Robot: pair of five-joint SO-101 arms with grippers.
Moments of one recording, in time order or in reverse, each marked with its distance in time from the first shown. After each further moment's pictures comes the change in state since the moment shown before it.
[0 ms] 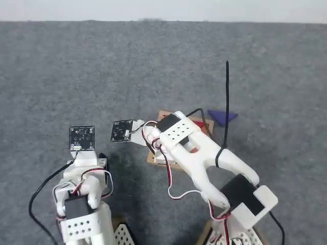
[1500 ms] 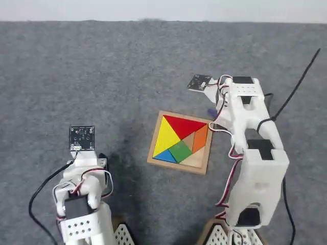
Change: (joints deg) left arm 0.0 0.0 0.0 0.0 0.0; right arm 38.9 24.9 -26.1 7.6 13.2
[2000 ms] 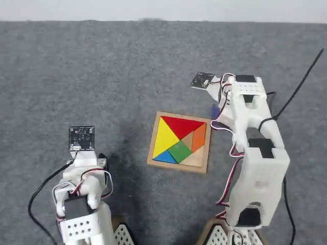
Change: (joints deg) left arm 0.0 0.0 0.0 0.0 0.0; right arm 0.7 0.8 -2.3 0.4 0.0
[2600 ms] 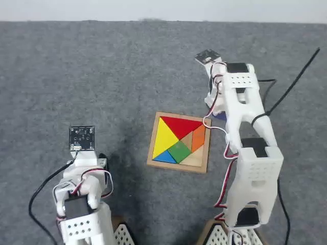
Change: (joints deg) left arm 0.0 0.0 0.0 0.0 0.0; right arm -4.4 0.3 -11.7 6.9 -33.2
